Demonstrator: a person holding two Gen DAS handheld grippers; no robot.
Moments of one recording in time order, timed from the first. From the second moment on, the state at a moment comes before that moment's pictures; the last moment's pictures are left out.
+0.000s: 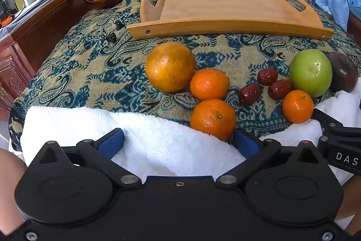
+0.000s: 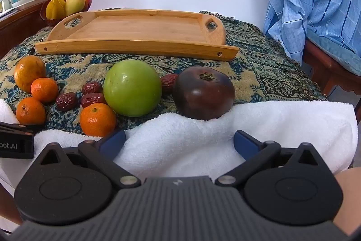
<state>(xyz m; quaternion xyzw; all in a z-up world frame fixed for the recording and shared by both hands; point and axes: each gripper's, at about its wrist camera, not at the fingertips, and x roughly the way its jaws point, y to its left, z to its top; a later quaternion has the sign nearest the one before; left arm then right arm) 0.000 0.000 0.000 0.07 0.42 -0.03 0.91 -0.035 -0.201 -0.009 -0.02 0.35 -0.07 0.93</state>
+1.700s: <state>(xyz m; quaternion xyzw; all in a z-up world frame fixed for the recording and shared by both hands) 0.000 0.000 0.000 0.07 0.42 -0.03 0.90 -0.033 -0.200 -0.008 -0.02 0.35 -0.07 0.93</state>
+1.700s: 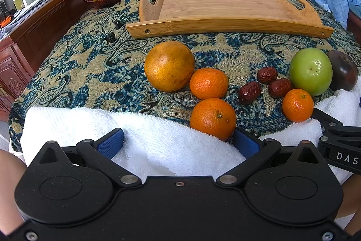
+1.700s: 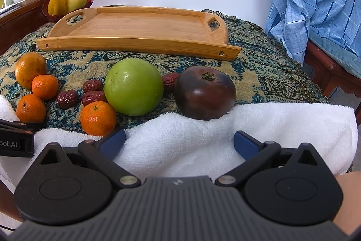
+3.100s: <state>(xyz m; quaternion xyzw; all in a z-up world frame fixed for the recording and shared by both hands) 0.002 -0.001 -0.002 0.09 0.41 -0.04 0.91 -0.034 -0.201 -0.008 -0.02 0.35 -0.06 0.93</state>
